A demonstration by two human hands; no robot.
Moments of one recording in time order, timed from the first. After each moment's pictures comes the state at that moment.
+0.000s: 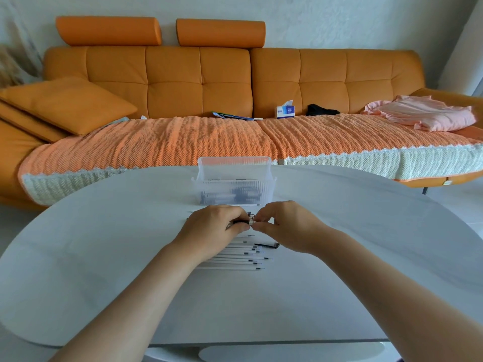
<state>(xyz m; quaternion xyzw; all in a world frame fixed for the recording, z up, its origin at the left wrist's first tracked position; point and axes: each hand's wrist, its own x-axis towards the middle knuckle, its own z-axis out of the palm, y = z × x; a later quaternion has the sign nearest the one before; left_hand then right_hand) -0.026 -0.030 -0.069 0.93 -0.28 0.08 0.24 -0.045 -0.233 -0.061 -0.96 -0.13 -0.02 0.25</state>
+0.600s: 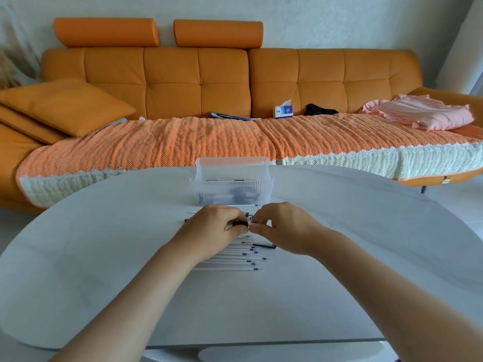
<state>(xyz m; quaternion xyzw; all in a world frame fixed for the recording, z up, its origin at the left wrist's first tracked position) -0.023 -0.030 -0.070 0.90 -0.30 0.06 0.30 -0.052 -0.229 -0.055 -0.97 -0.15 -0.01 0.22</state>
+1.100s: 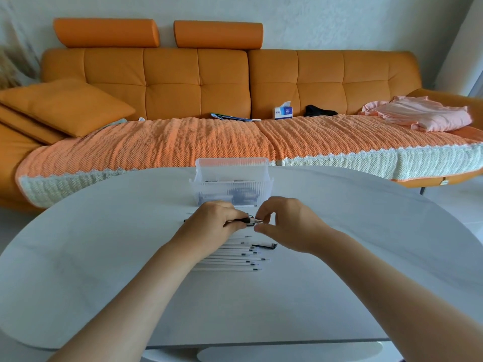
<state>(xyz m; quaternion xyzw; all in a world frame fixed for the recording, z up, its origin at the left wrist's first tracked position) -0.014 -0.031 -0.074 0.87 -0.37 0.14 0.29 -0.049 -0.238 -0.056 -0.96 -0.13 -0.06 0.26</state>
